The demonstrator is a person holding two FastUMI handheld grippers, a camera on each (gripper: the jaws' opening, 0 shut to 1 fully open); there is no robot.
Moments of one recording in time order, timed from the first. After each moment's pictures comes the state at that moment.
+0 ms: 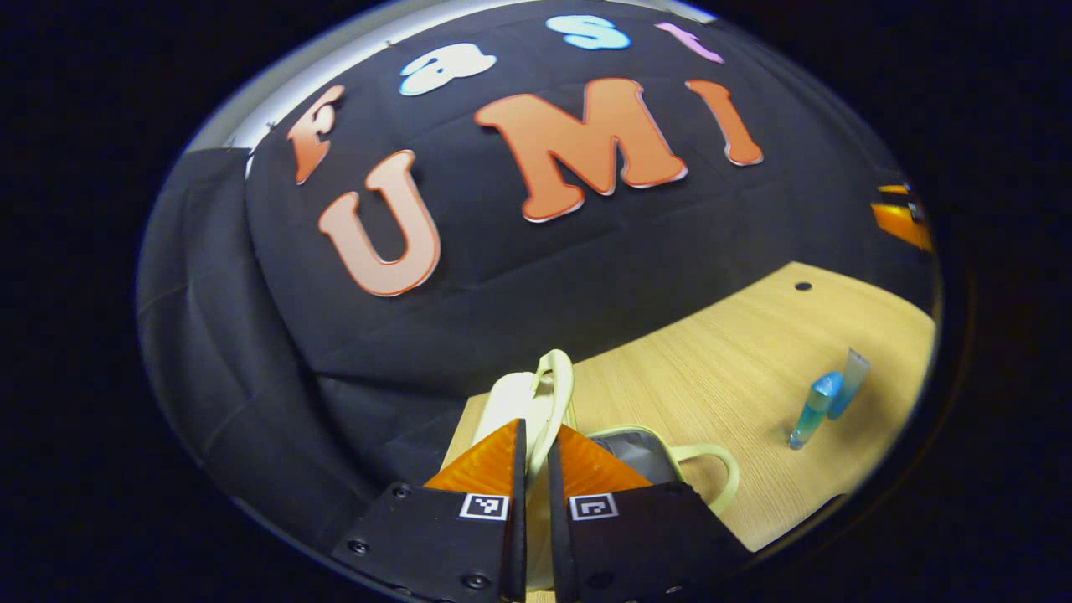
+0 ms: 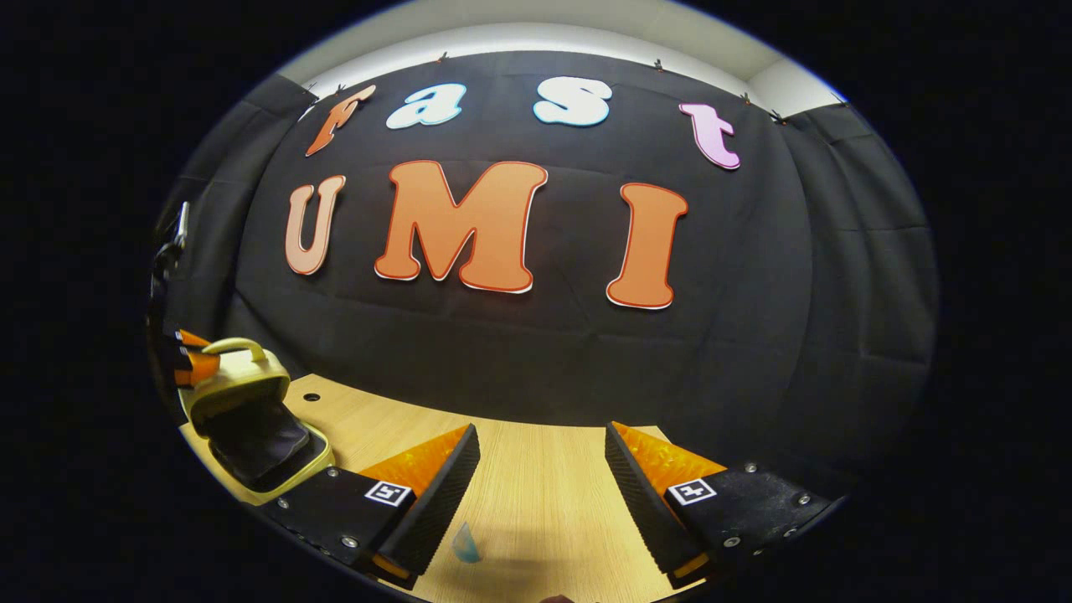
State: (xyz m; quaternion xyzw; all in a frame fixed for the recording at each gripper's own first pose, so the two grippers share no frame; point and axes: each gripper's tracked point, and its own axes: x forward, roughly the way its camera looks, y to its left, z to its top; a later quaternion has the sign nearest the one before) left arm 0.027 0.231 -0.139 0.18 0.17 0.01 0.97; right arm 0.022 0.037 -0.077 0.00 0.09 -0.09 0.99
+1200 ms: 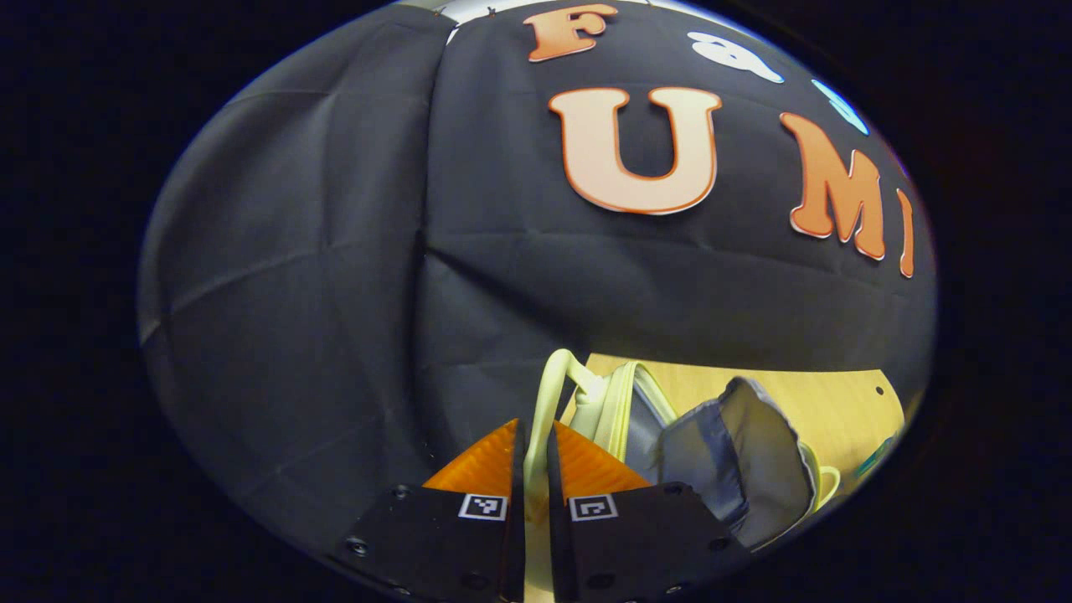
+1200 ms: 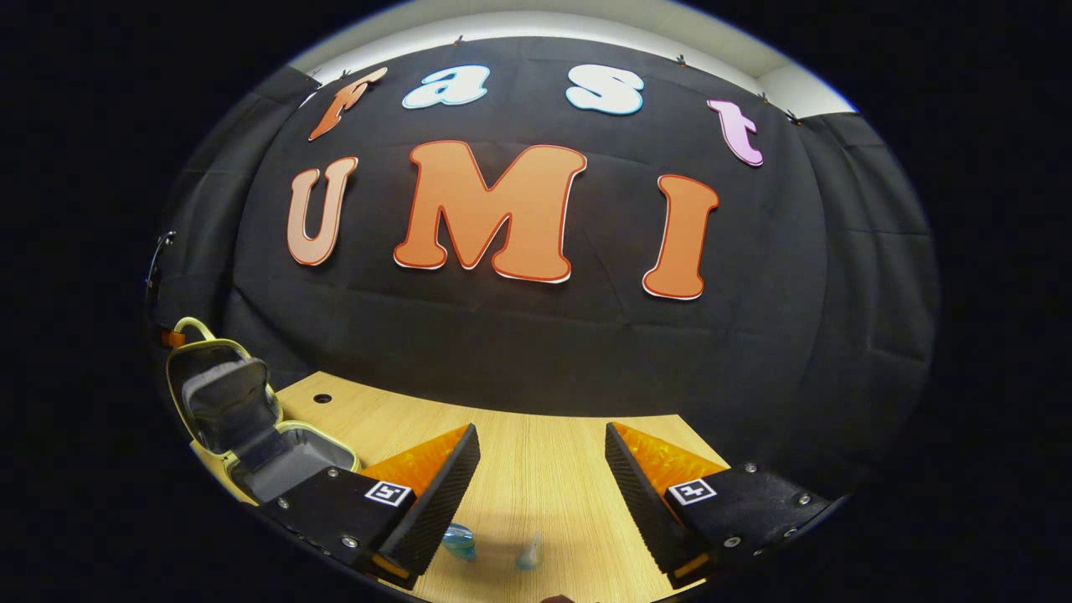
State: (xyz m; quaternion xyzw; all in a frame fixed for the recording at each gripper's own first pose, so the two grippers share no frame) left arm 0.048 0.563 -0.203 -0.03 0.24 0.16 0.96; right arm 0.051 0.111 -0.081 0.00 0.12 -0.10 0.99
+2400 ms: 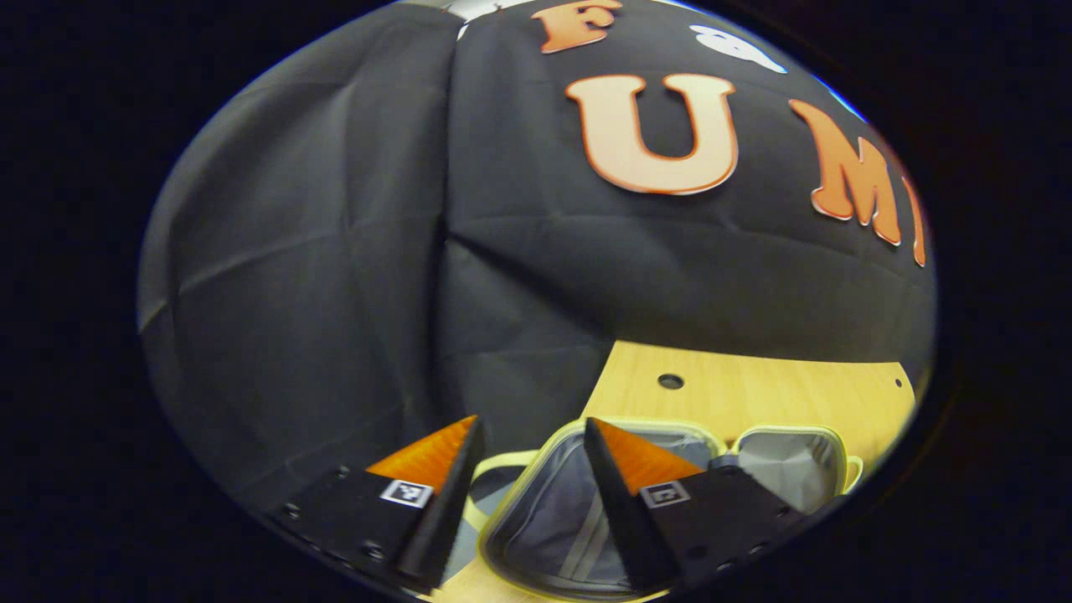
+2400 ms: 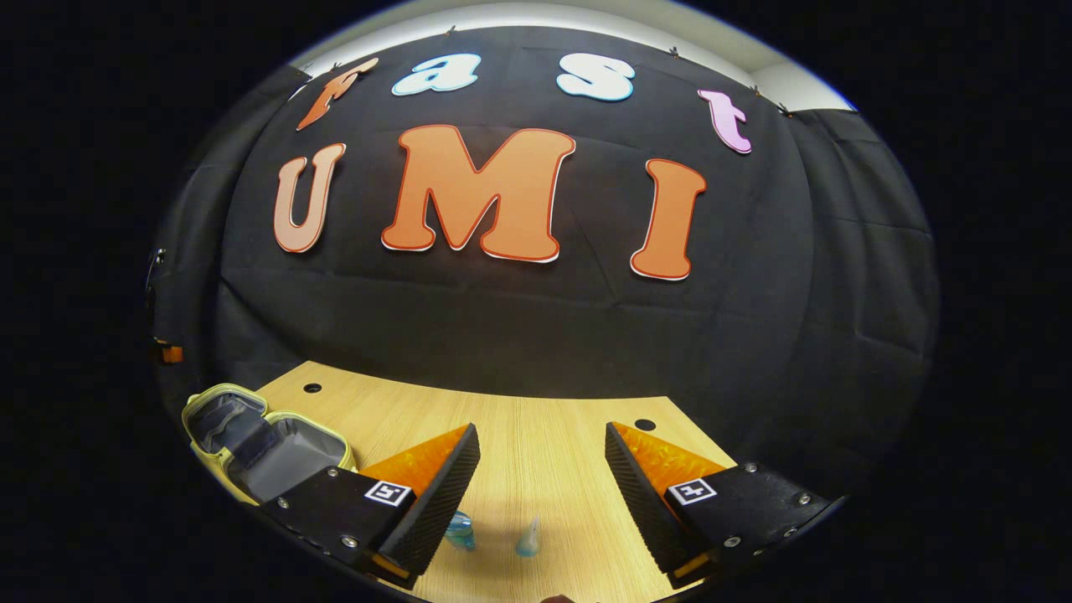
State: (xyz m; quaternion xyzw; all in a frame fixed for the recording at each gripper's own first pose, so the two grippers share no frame) left arm 0.054 0.549 -0.213 -0.01 0.21 0.17 0.96; right arm 0.037 0.109 -0.096 0.00 0.15 -0.13 0.98
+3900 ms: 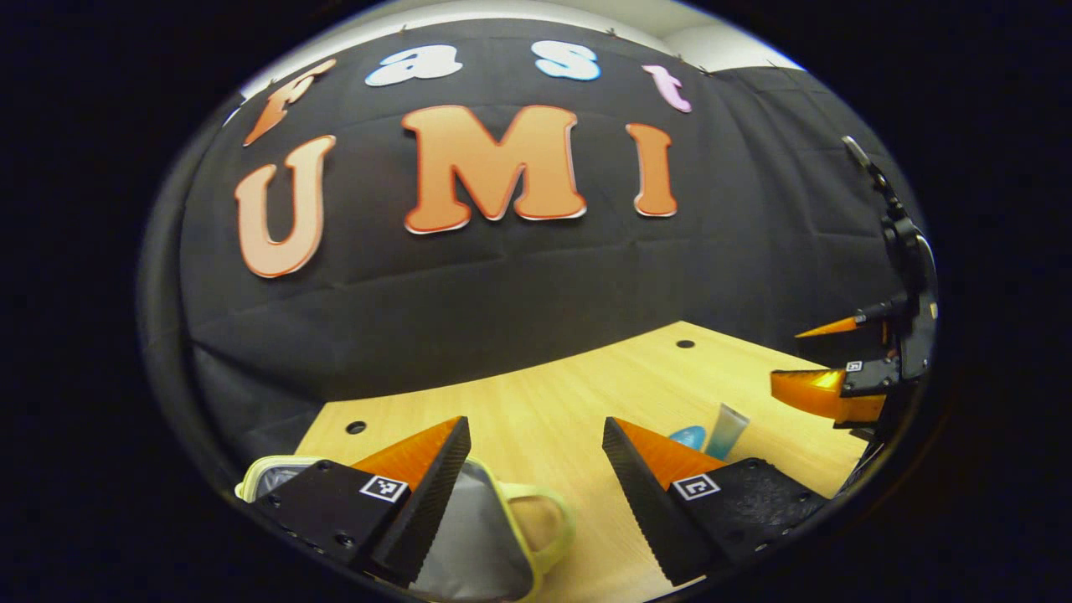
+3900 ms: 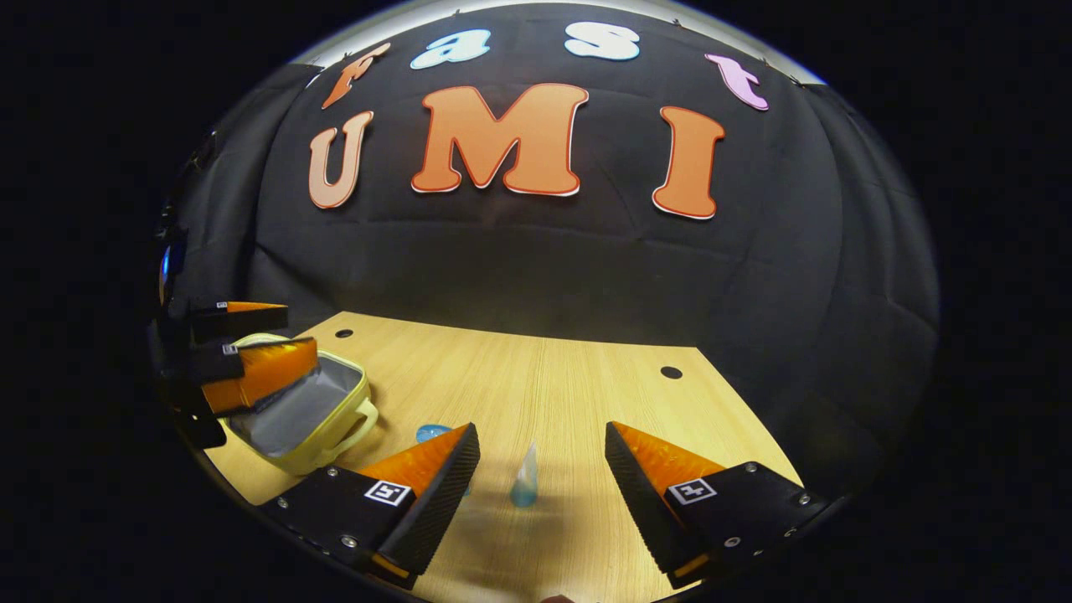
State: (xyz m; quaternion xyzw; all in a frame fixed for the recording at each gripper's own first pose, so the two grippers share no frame) left arm 0.036 0.061 -0.199 0.07 0.15 -0.21 0.96; right arm -0.014 0.103 -0.183 0.02 0.23 -0.05 0.97
